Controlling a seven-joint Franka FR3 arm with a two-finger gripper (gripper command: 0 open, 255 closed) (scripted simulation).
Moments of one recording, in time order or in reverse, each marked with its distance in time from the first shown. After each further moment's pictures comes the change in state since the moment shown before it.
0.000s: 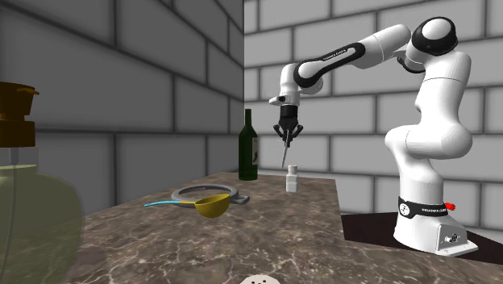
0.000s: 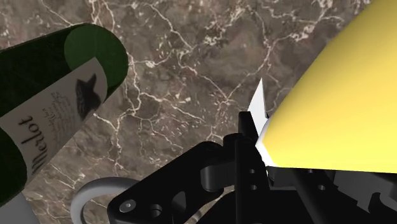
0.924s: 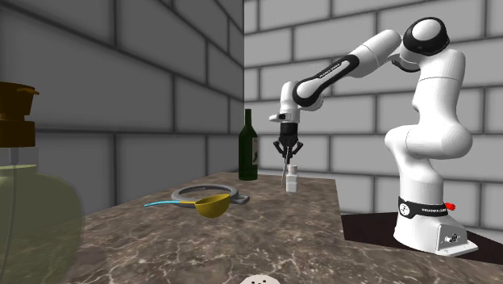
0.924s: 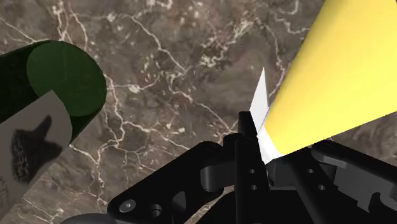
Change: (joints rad) arm 0.007 0.076 -0.046 -0.128 0.023 0.203 -0.042
